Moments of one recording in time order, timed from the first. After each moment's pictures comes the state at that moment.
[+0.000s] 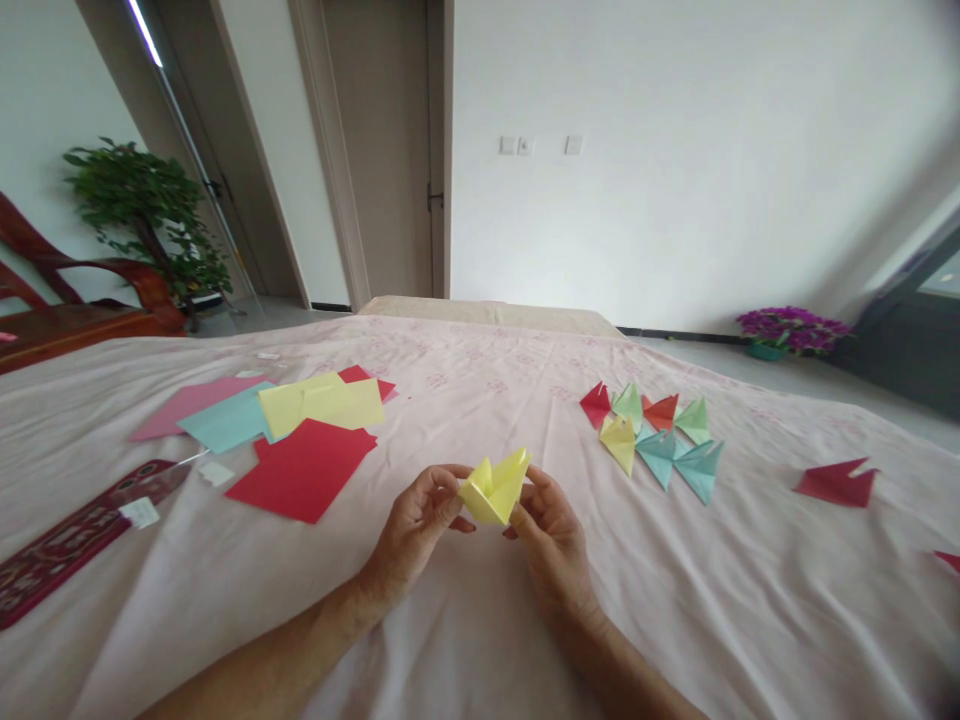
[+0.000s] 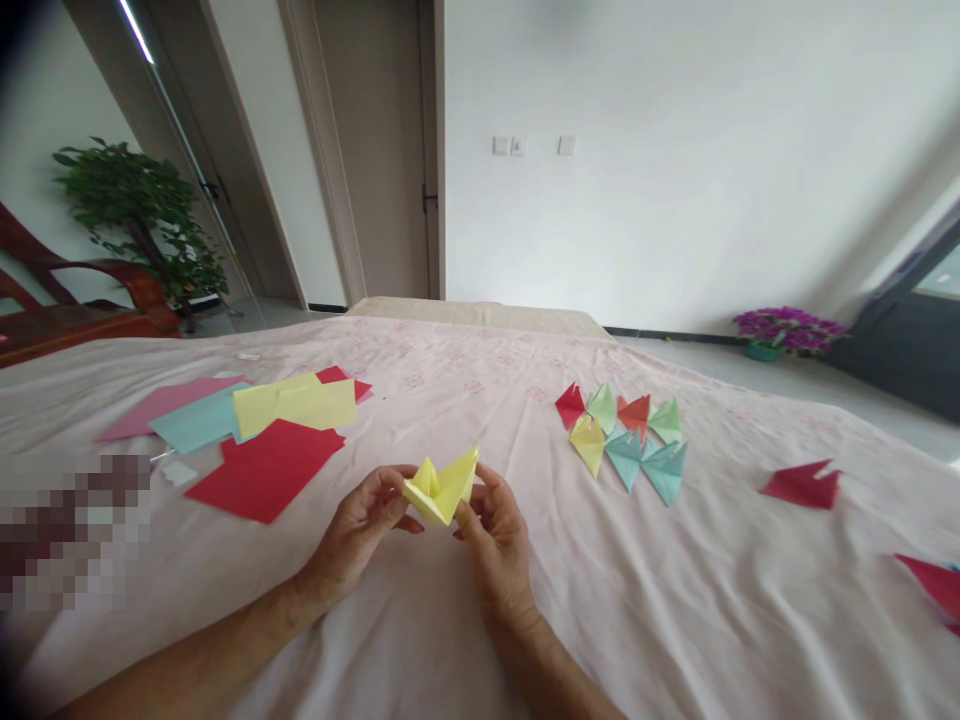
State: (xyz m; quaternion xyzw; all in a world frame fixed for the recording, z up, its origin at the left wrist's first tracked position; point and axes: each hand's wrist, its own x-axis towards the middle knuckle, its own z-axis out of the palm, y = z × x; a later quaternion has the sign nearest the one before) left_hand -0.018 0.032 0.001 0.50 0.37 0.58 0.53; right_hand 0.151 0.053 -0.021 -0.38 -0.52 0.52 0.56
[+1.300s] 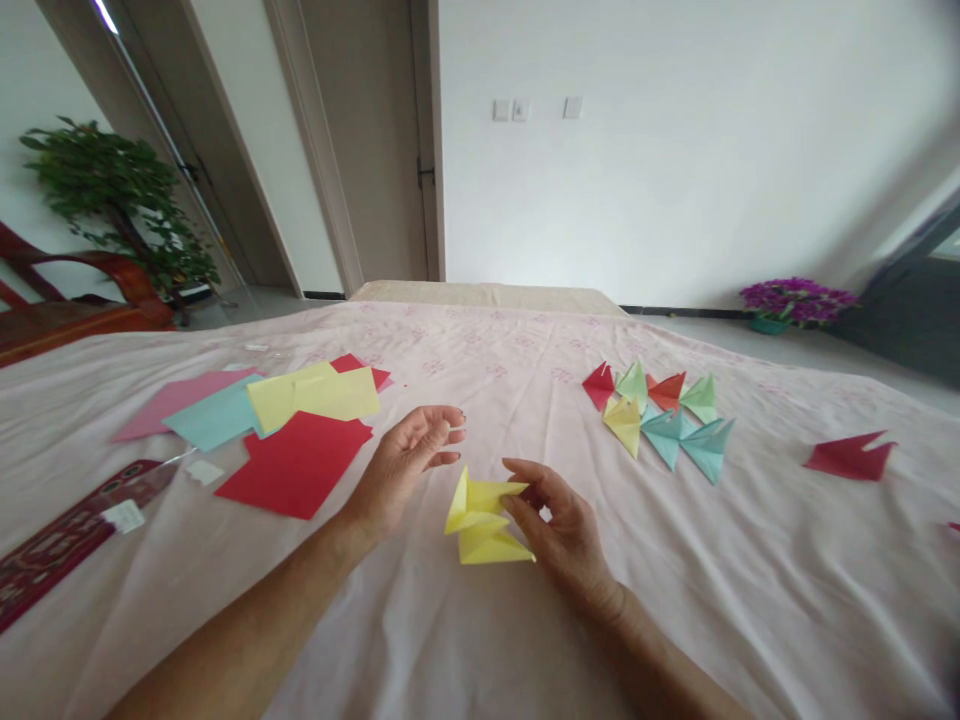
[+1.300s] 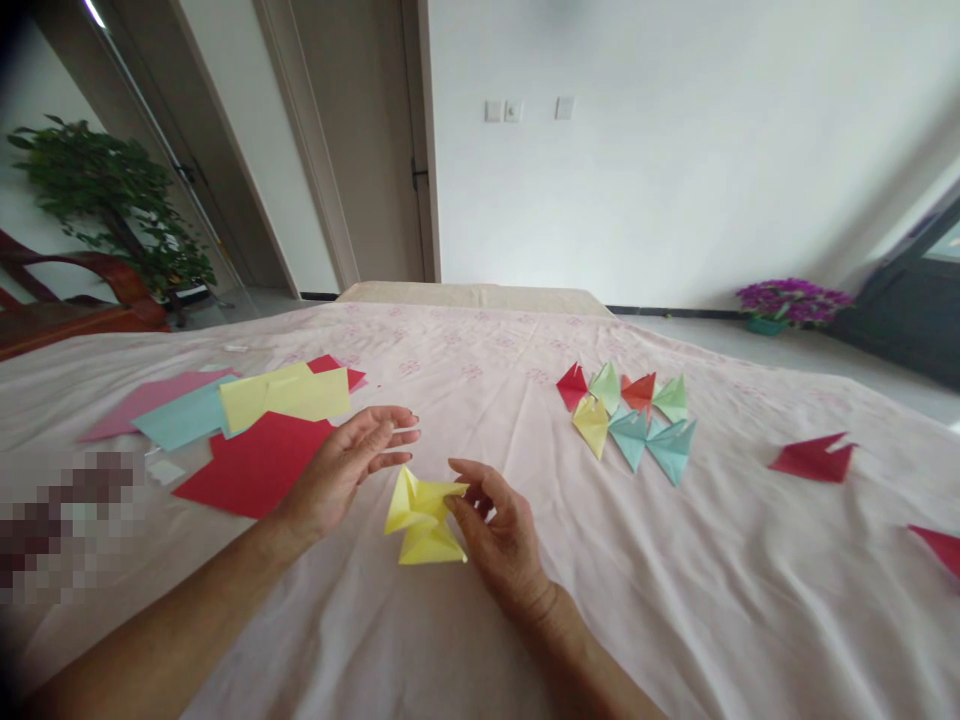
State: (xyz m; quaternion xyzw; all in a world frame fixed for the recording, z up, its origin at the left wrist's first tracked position) left_hand -0.037 0.065 0.041 0.54 0.43 0.54 0.48; right_hand 0.163 0.057 -0.008 -0.42 -0.68 0.34 0.50
